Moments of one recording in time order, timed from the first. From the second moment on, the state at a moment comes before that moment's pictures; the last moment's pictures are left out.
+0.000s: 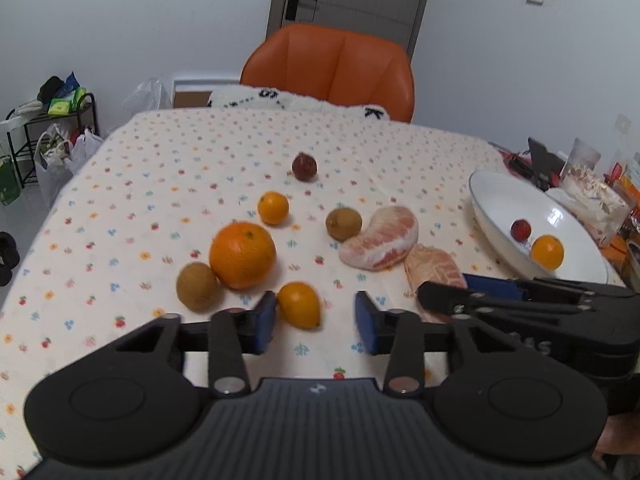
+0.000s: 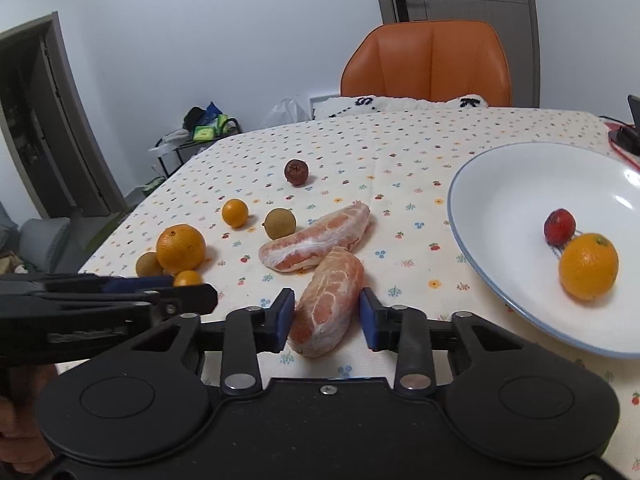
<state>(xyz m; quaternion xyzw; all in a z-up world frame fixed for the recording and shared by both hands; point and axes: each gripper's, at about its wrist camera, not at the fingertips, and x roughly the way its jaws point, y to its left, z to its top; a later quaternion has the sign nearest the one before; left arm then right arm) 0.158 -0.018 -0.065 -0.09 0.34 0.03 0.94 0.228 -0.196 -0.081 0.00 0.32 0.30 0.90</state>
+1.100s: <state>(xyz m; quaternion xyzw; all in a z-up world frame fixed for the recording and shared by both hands) 0.138 -0.042 -0.036 -0.08 0.31 0.02 0.95 0.203 -0.267 -0.056 0.11 0.28 0.30 0.91</state>
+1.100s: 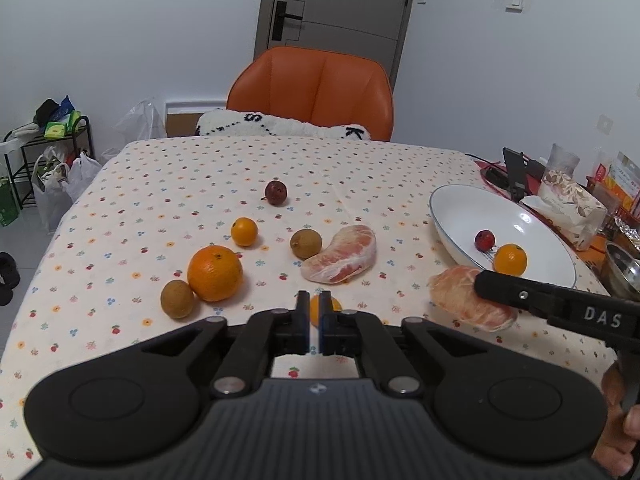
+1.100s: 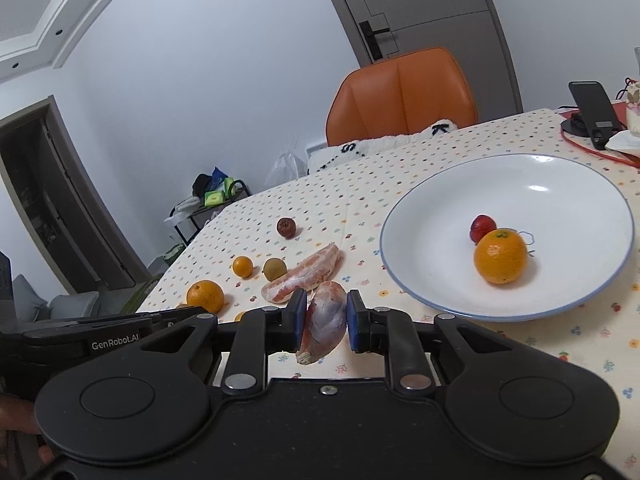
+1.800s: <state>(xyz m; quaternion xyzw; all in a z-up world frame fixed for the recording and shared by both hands) 0.174 -0.055 -0.071 -0.07 0.34 0.01 0.94 0.212 -0.273 -0.048 0.10 0.27 0.27 0.92</state>
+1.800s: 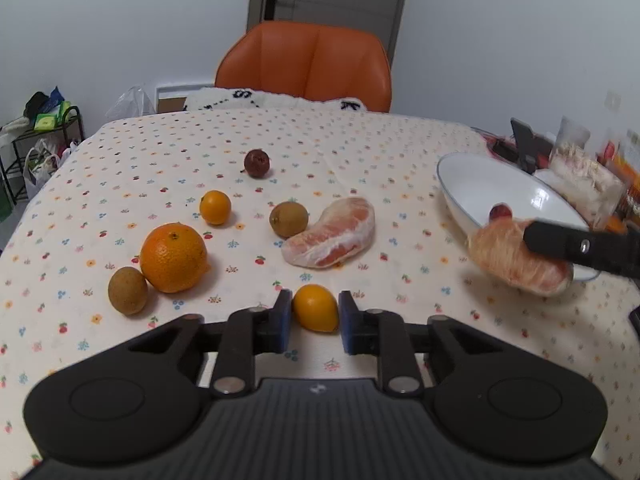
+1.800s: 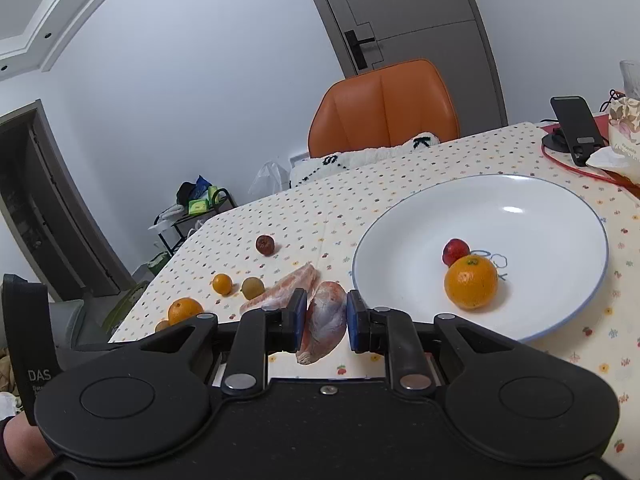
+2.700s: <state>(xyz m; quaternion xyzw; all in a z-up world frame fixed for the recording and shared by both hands) 0.216 -0.114 -0.024 -0.06 0.29 -0.05 0.95 0.245 -0.333 -0.020 0.12 0.24 0.22 0.94</state>
